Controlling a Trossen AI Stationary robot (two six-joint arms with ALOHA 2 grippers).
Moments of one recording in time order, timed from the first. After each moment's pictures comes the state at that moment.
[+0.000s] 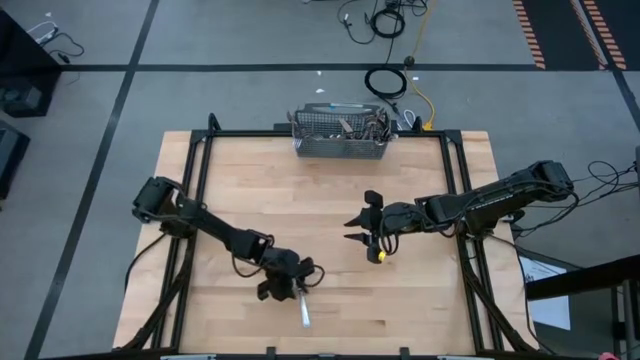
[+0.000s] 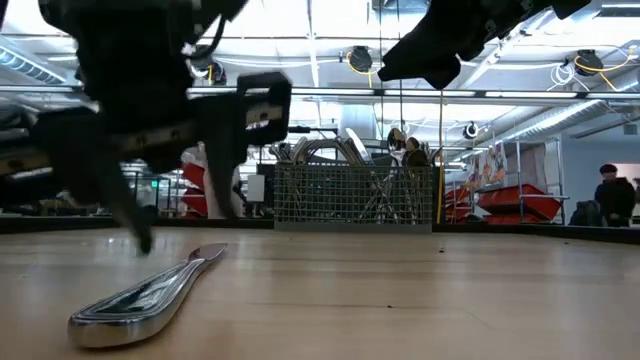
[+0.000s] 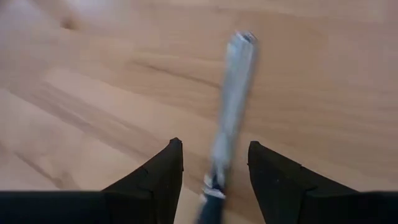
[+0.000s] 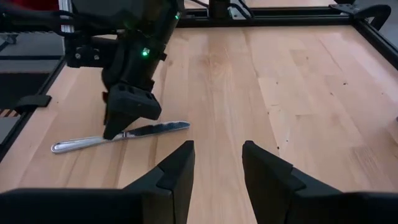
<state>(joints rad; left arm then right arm) -0.36 1.81 0.82 0.19 0.31 0.80 0.21 1.32 0.81 0.01 0.18 0.17</state>
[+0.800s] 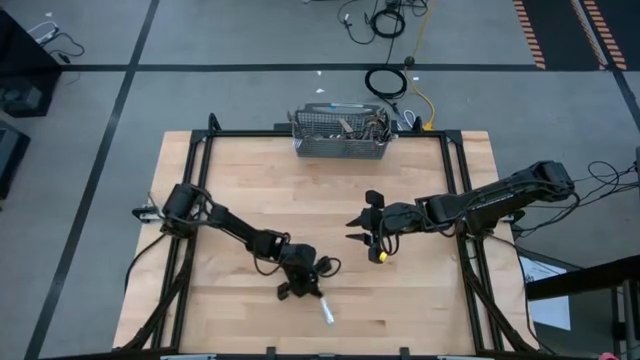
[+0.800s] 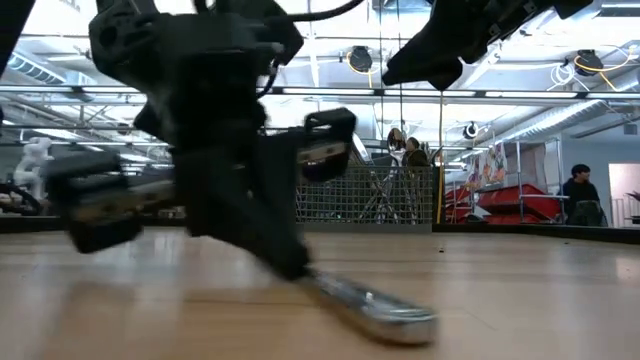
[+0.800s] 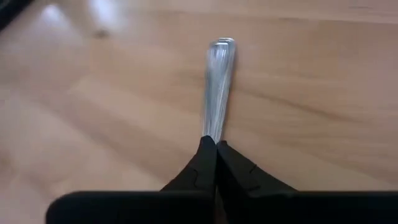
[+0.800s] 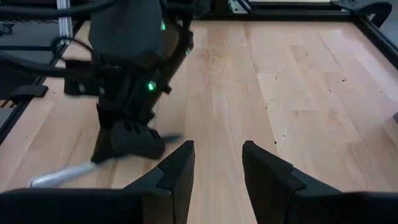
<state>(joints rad) -0.28 2.04 0.93 0.36 0.43 0.78 0.20 1.31 0.81 -0.03 0.18 0.15</state>
